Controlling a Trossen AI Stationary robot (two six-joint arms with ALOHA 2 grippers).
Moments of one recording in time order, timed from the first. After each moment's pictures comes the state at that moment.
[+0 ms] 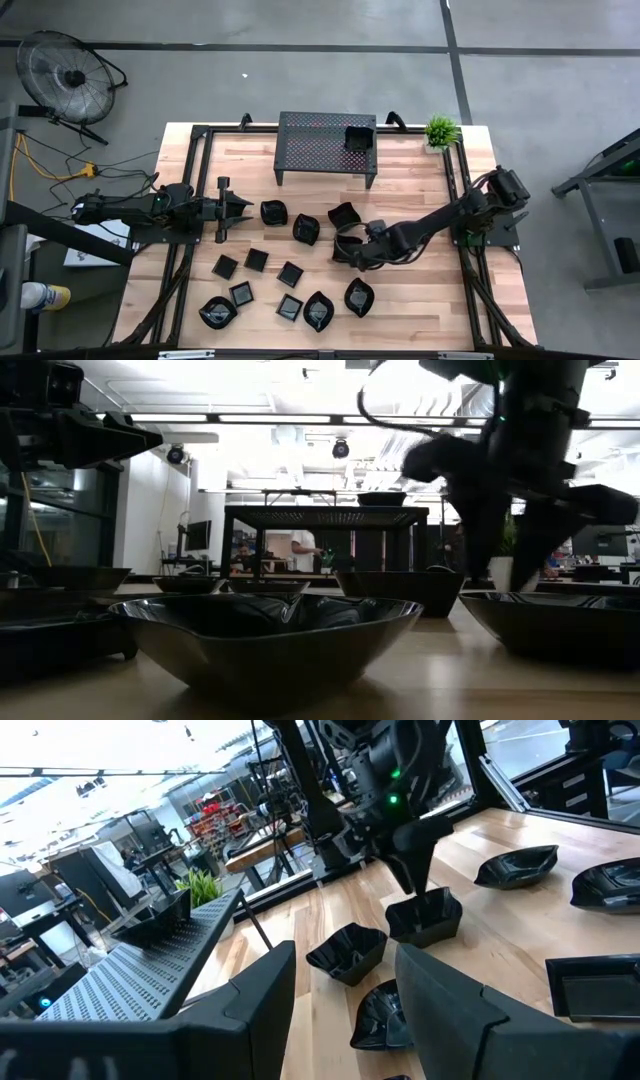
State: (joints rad) left arm -0.03 0.01 0.01 0.01 0.01 0.44; right arm 0.36 1.74 1.04 -0.62 0.16 1.71
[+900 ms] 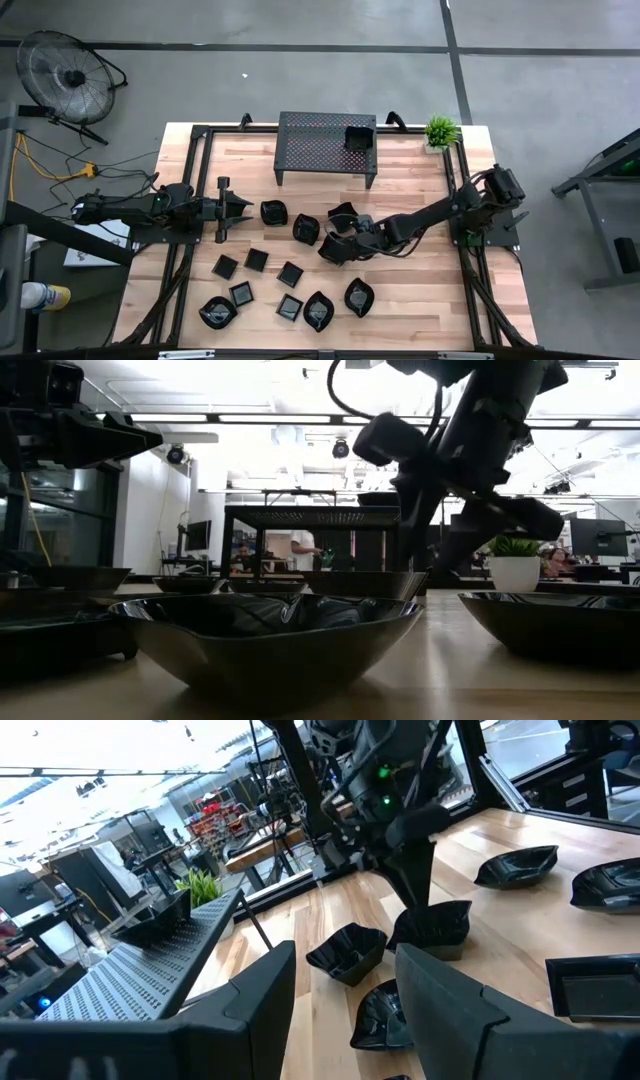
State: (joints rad) left arm -0.03 0.01 0.01 0.01 0.01 0.44; right arm 0.28 1.77 1.04 -0.40 0.16 1.61
